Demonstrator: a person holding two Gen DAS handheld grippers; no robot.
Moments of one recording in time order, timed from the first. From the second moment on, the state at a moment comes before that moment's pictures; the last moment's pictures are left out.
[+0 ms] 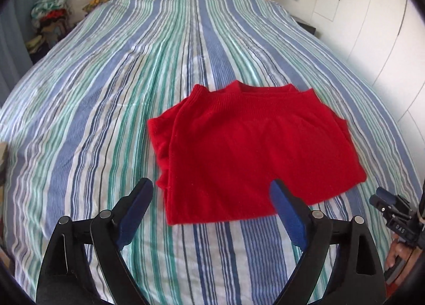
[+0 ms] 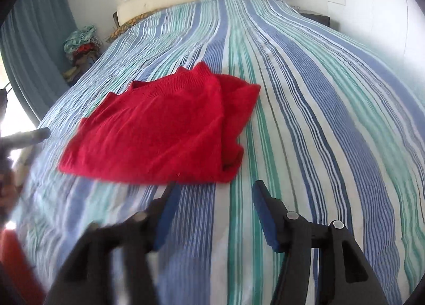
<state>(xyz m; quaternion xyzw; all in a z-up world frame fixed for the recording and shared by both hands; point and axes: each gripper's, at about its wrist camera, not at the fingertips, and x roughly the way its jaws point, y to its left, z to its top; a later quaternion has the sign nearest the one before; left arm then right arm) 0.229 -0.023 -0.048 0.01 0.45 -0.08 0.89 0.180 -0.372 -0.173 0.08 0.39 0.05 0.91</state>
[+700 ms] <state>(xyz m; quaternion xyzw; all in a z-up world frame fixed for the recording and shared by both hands) 0.140 0.011 -0.116 -0.04 0.47 -0.06 0.88 0.237 -0.397 -0.169 0.21 0.41 0.06 0.88</state>
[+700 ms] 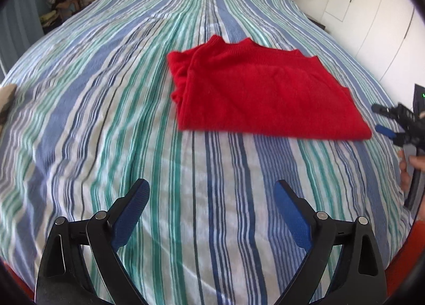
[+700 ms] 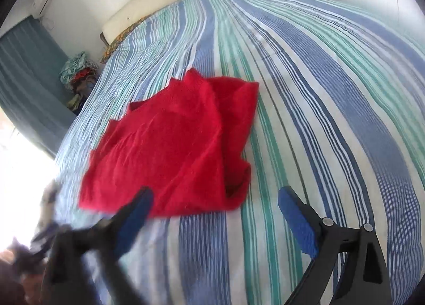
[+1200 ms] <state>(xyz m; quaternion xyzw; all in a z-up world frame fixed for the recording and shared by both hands) 0.127 0.032 -0.152 -0.08 0.49 -0.08 0.87 0.327 -0.356 -0.148 0.21 0.44 0.05 0.87</state>
